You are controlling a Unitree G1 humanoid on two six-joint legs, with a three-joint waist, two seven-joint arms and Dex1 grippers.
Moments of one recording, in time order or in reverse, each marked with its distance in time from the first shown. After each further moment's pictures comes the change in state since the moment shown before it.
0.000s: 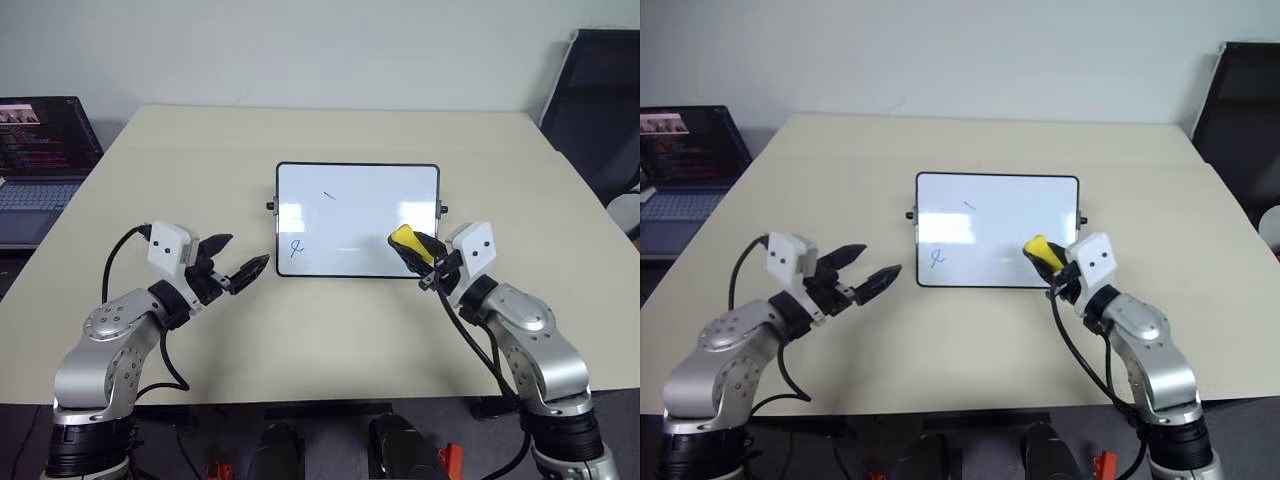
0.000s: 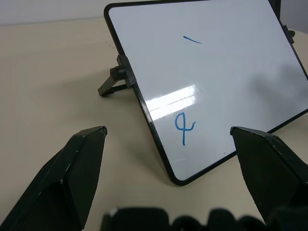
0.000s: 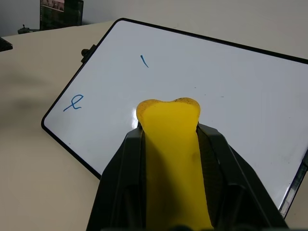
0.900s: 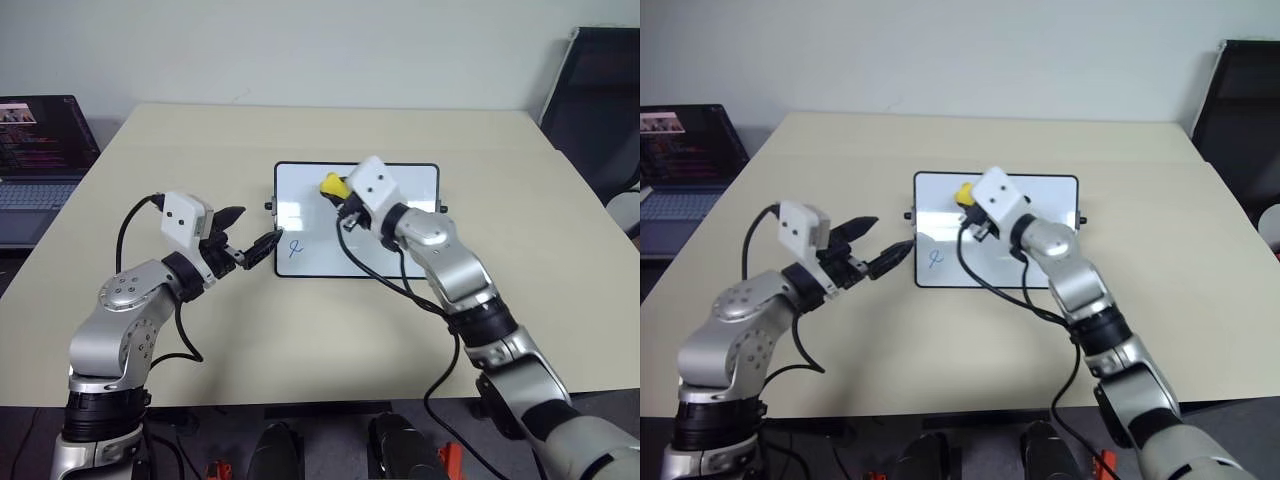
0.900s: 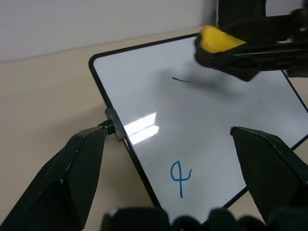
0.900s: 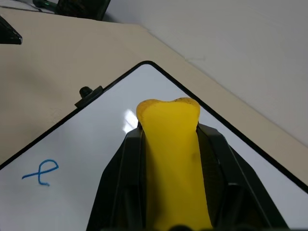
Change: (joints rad) left arm -0.159 0.001 -0.073 0.031 0.017 0.006 0.008; right arm -0.638 0.165 0.270 0.675 -0.282 -0.183 -0.047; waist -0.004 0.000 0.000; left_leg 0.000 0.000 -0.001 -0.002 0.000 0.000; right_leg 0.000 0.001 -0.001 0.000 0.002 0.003
